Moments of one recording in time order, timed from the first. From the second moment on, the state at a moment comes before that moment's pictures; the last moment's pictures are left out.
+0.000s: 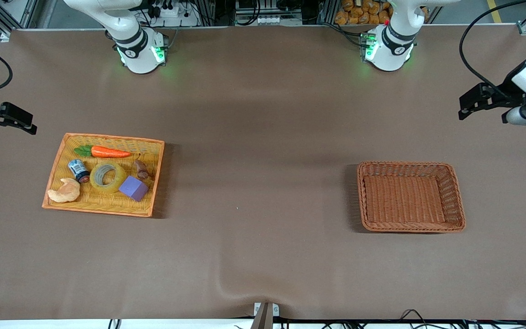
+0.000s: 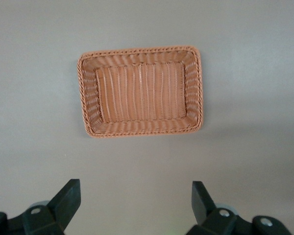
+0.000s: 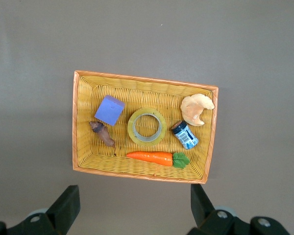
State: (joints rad) left arm -0.05 -0.01 -0.04 -1.54 0.00 1.55 0.00; right arm 0.05 0.05 -0.11 -1.53 -0.01 1.56 -0.09
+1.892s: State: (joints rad) left arm -0.01 0.10 -0.04 -1.52 0.00 1.53 0.01; right arm 0.08 0.33 -0.10 -2.18 0.02 2.36 -0.55
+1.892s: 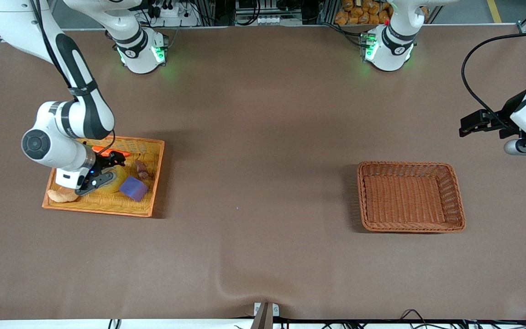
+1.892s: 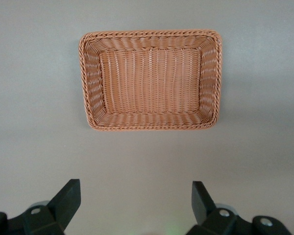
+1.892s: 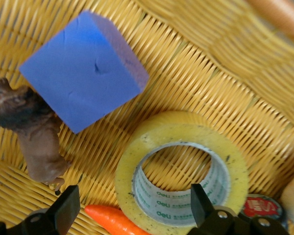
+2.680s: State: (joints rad) left arm -0.05 0.17 -0.05 -1.47 0.01 1.59 0.01; right arm 0.07 0.38 -0.10 -2.15 0.02 2.36 -0.55
